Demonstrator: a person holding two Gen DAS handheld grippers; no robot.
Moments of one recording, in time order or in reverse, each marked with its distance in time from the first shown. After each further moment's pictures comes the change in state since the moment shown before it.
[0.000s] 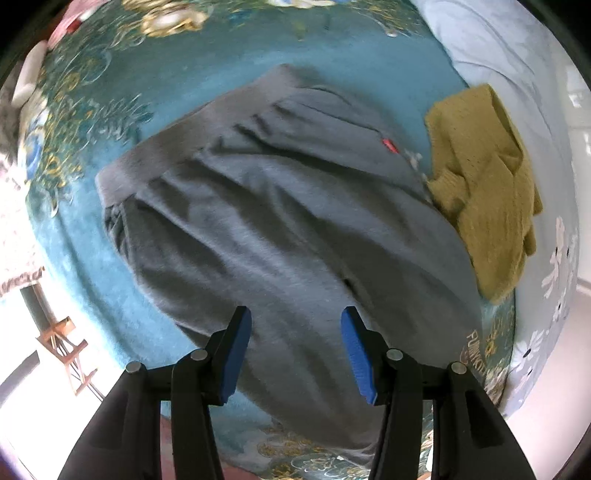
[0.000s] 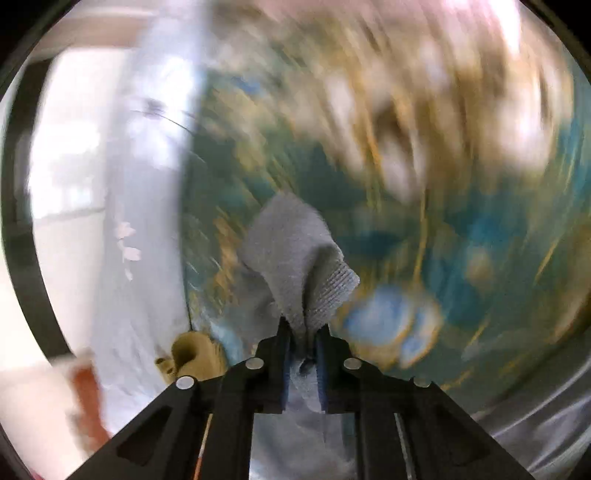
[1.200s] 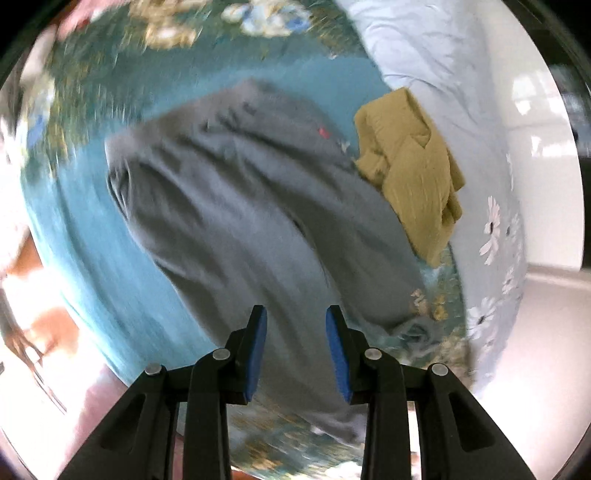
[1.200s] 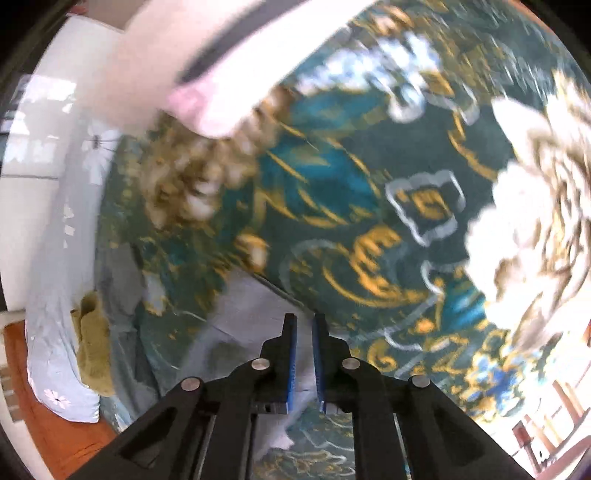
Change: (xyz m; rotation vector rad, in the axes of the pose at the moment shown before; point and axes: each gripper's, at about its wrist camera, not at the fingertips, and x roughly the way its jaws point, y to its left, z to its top) left arm -0.068 0.013 -0.094 0.080 -0.133 -0.184; right arm -0.137 -0.167 0.052 -0.132 0.031 -0.254
